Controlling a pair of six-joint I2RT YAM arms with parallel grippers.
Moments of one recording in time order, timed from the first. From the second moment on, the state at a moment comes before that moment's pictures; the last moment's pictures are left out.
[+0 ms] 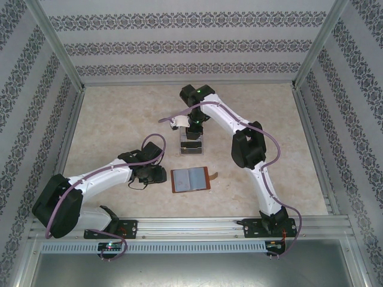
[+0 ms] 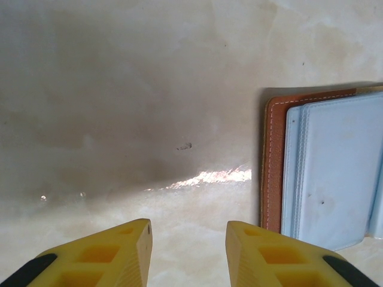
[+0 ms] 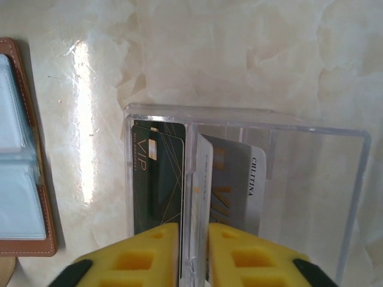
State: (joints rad) left arm -0.61 1.32 0.70 -0.62 0.11 -0.74; right arm 0.57 2.38 2.26 -1.39 -0.26 -1.00
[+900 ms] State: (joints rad) left arm -0.56 1.40 0.71 -0.59 0.12 -0.72; right arm 0.57 1.79 1.54 -0.82 -0.19 -0.36
